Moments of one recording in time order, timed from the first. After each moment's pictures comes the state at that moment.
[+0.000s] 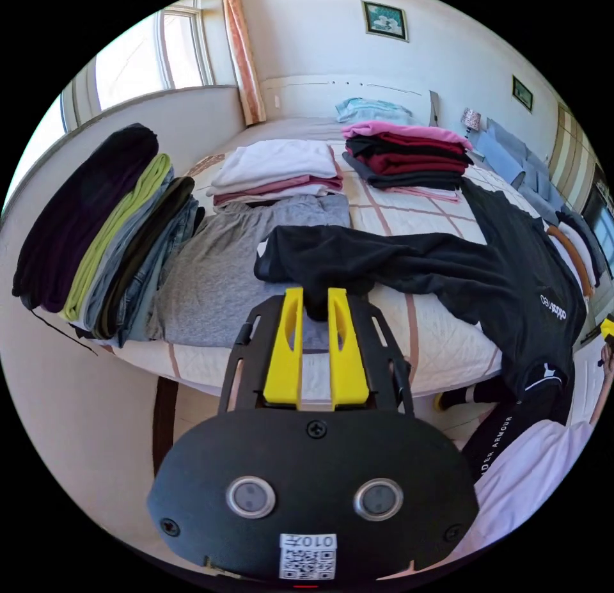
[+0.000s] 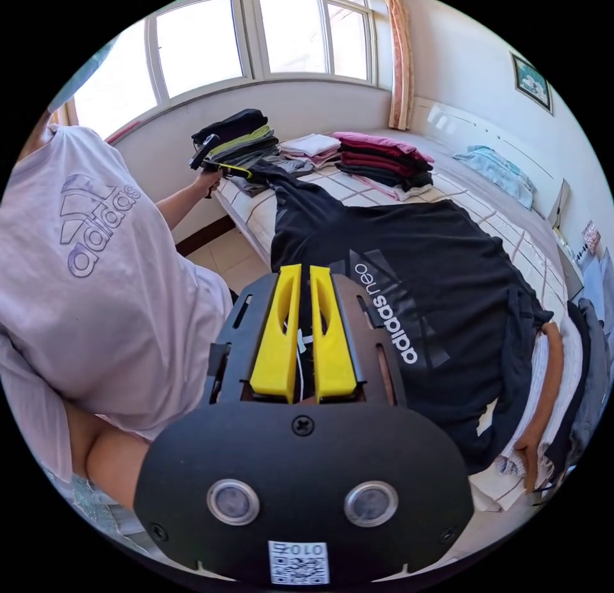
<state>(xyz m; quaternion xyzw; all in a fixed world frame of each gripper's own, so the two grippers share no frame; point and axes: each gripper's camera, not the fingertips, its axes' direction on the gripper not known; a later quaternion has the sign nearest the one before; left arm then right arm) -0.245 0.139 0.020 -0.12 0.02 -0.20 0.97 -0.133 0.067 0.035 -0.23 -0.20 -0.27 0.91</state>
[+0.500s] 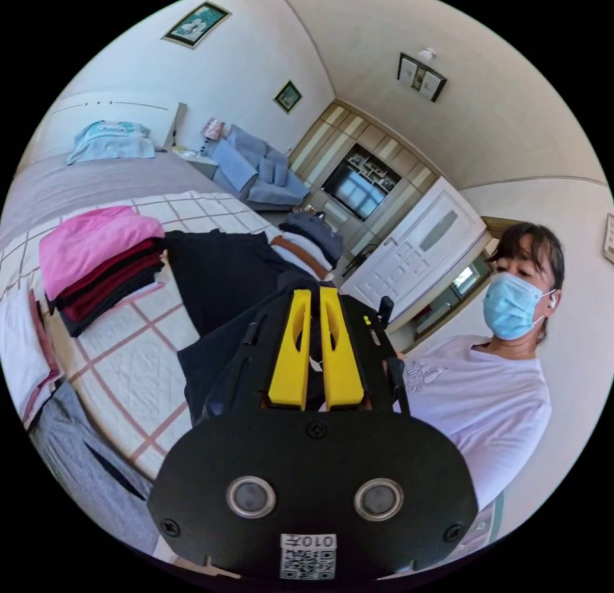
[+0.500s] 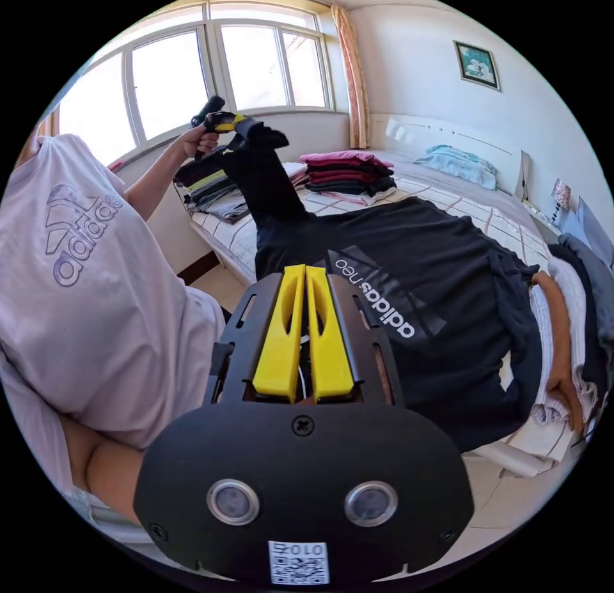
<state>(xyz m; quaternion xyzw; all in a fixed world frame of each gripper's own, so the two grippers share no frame) -0.187 -0.112 -0.056 0.08 0.63 -0.02 0.77 -0.054 0.120 -0.006 -0.12 -0.18 -0.17 0.96</state>
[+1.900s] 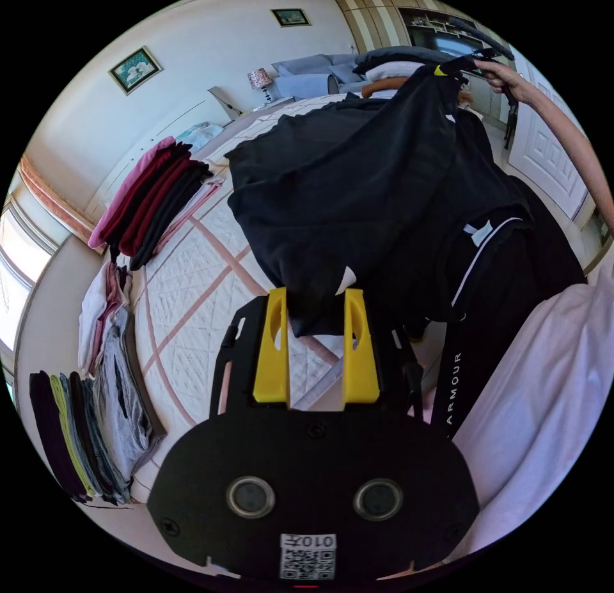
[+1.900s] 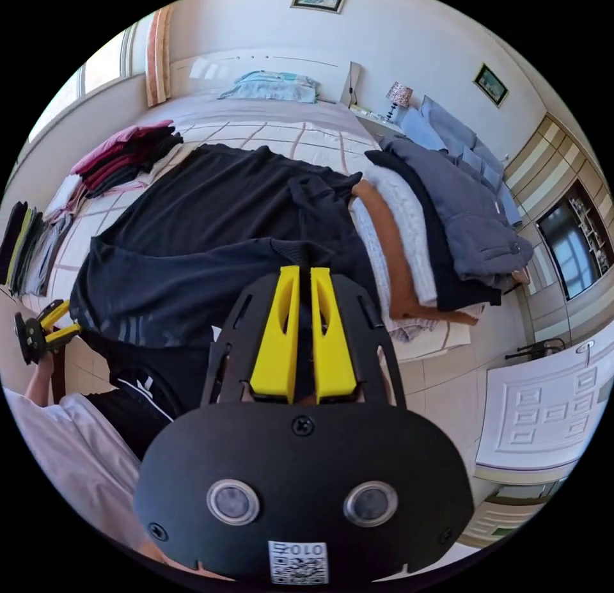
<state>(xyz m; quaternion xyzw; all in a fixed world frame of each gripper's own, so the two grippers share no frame) 0.092 0.090 0.017 -0.07 0.15 0.16 0.97 0.074 -0.022 0.226 -0.28 0.22 0.00 0.94</state>
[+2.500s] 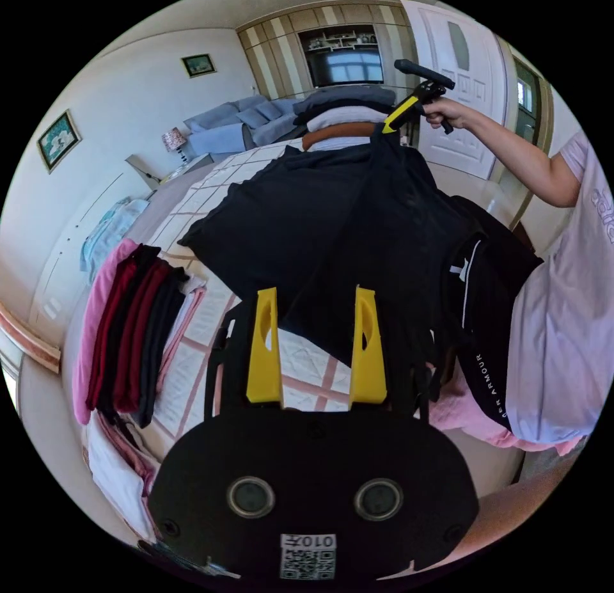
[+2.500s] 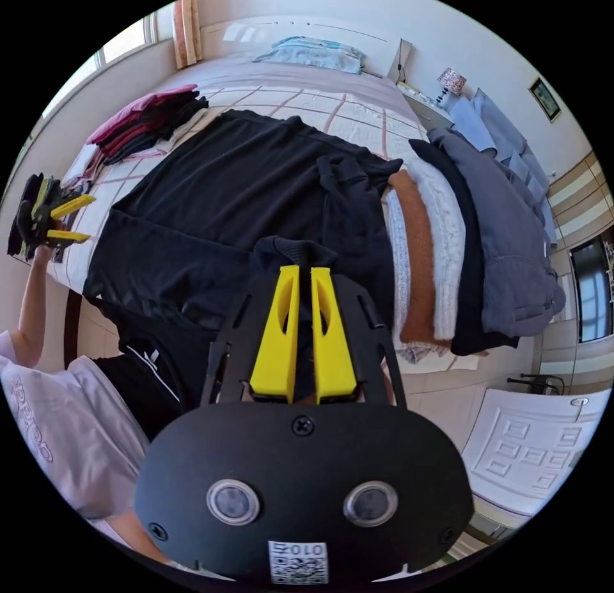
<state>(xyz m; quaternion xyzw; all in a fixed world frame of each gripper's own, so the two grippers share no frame) 0.007 -0.096 0.140 0.01 0.36 0.31 0.88 0.040 -0.037 0.335 -0.35 0.13 -0.07 0.93</state>
